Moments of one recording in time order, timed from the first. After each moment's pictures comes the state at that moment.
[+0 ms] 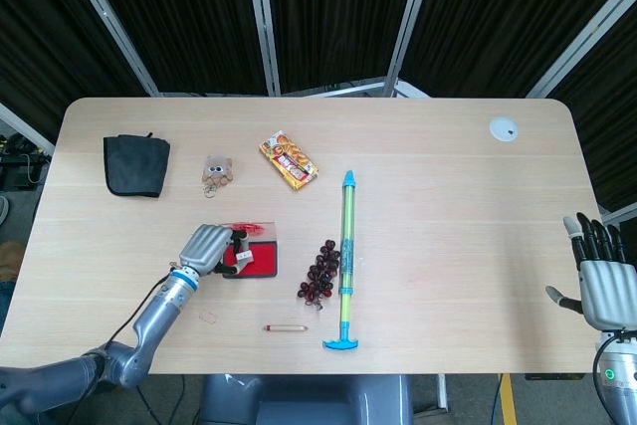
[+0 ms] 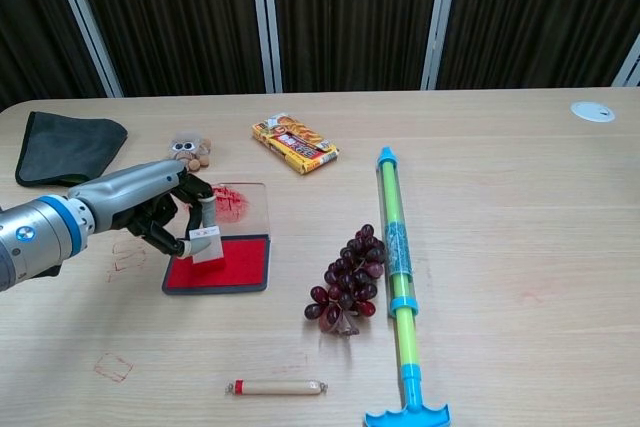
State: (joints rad) left arm -0.64 -1.72 -0.12 -1.24 1.25 0.89 0.04; right arm 0.12 -1.21 0.12 -1.42 -1.41 1.45 -0.09
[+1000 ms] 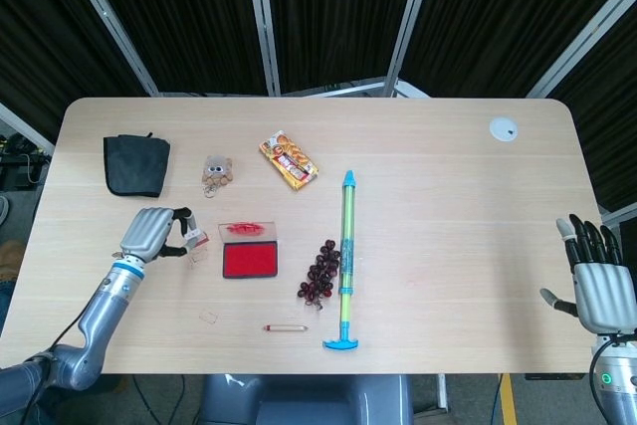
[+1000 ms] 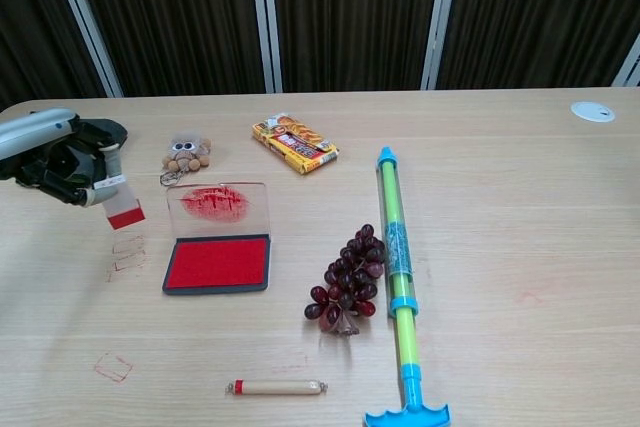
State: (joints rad) left arm -0.55 -1.51 -0.13 -1.30 1.24 0.98 -0.07; right arm 0.11 -1.21 0.10 -1.45 -1.45 1.47 -0.10
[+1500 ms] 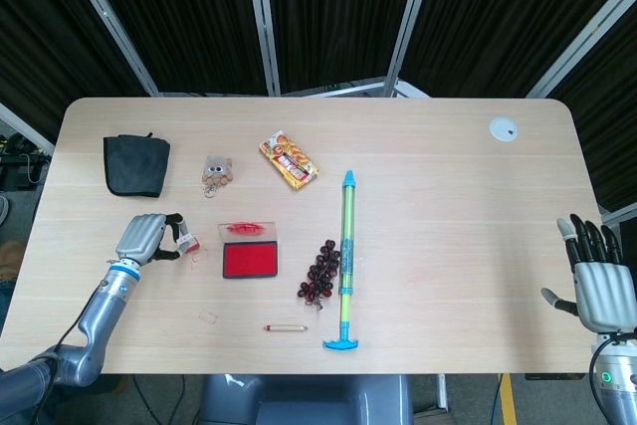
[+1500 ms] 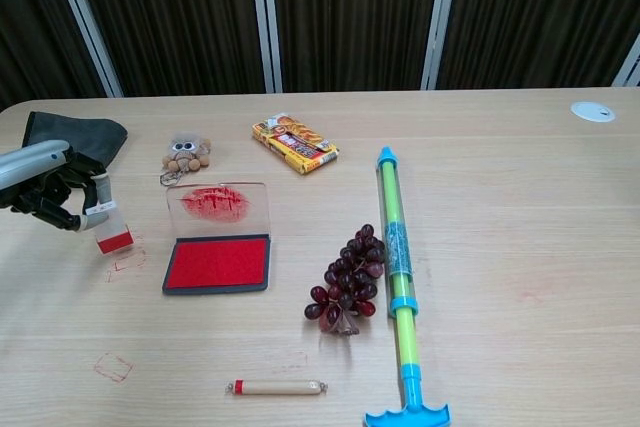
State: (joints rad) left arm -0.54 -1.59 -0.12 -1.14 1.24 0.93 -0.14; right arm 0.12 -1.21 0.11 -1.44 -1.44 1.46 -0.10
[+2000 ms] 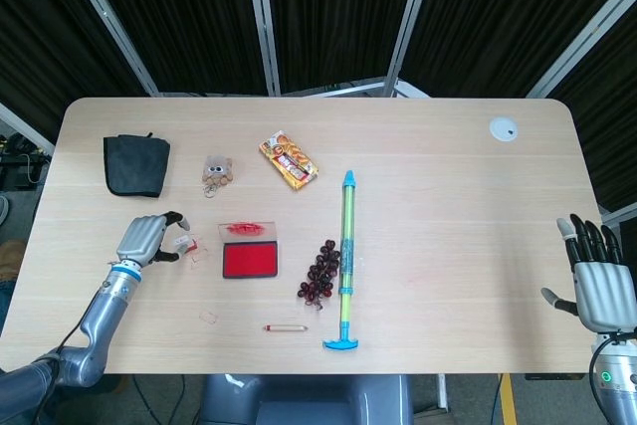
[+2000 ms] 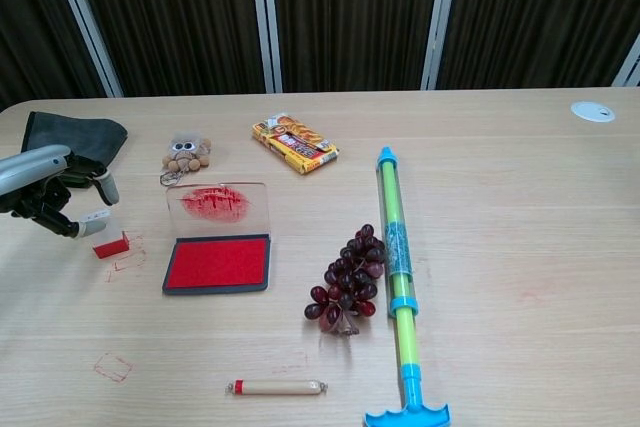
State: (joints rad) left arm -0.53 -1.59 -0.13 -1.16 1.21 0.93 -0.08; right arm 0.12 -1.21 0.11 -1.45 -1.43 1.46 -0.10
